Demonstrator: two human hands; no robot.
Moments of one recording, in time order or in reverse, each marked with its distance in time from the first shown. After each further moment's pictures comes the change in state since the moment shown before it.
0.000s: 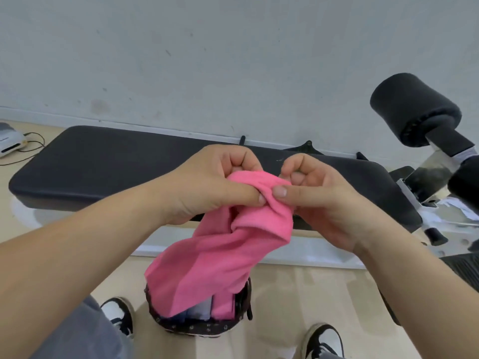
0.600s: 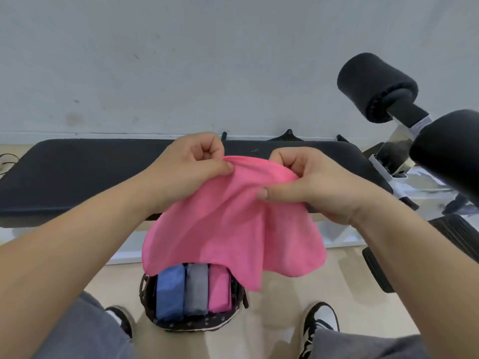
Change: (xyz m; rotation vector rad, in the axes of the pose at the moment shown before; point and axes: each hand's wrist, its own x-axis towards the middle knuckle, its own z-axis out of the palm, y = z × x) left_hand 0.022 -0.006 0.008 0.205 0.162 0.020; right_hand -0.027 -0.018 -0.024 -0.391 0.035 0.074
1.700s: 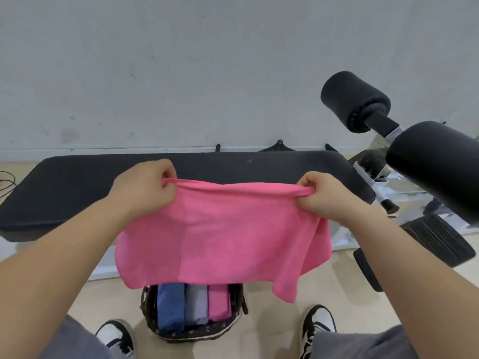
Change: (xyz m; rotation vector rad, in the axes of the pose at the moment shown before) left_hand -0.001 -0.061 -0.061 0.929 0.214 -0.089; right_hand 0.003 0.069 -0.045 -0.572 0.490 0.226
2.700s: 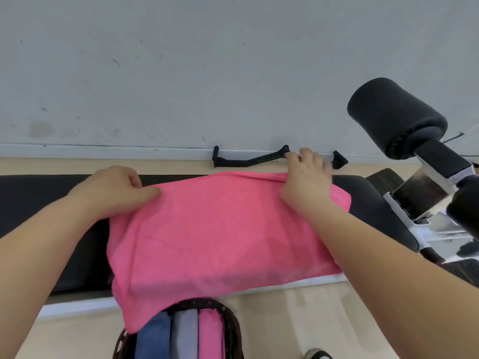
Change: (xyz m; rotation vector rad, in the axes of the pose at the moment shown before) left_hand 0.126 -0.057 0.026 -0.141 -0.191 -0.356; right_hand 0.179 -0.037 0.056 -0.712 0.295 -0.041
